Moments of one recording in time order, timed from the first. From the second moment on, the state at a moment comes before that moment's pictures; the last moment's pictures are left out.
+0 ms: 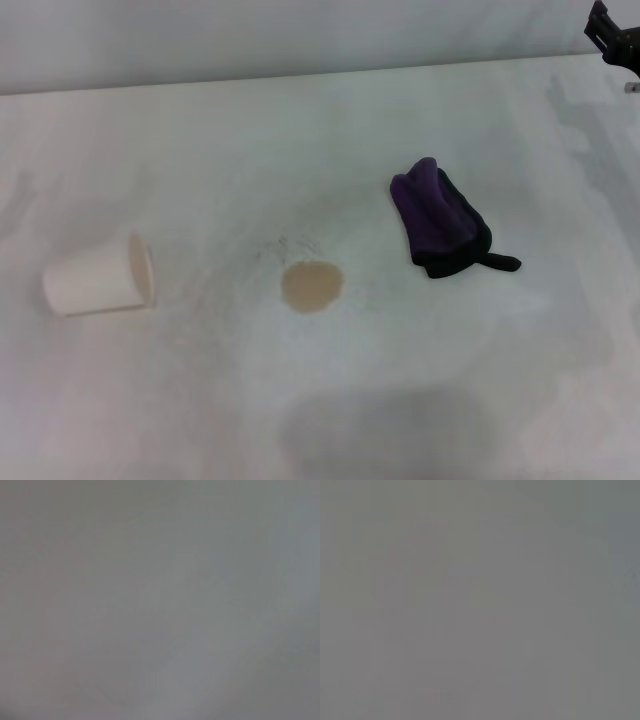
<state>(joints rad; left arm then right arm) -0.50 -2.00 2.62 -0.10 -1.00 1.27 -1.18 0.62 2.02 -0.83 -0.10 2.72 0.82 -2.82</state>
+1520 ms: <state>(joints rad) -0.63 -1.99 2.85 -0.54 -0.99 1.43 -1.18 0.63 2.03 -0.78 -0.09 2.72 0.83 -2.81</state>
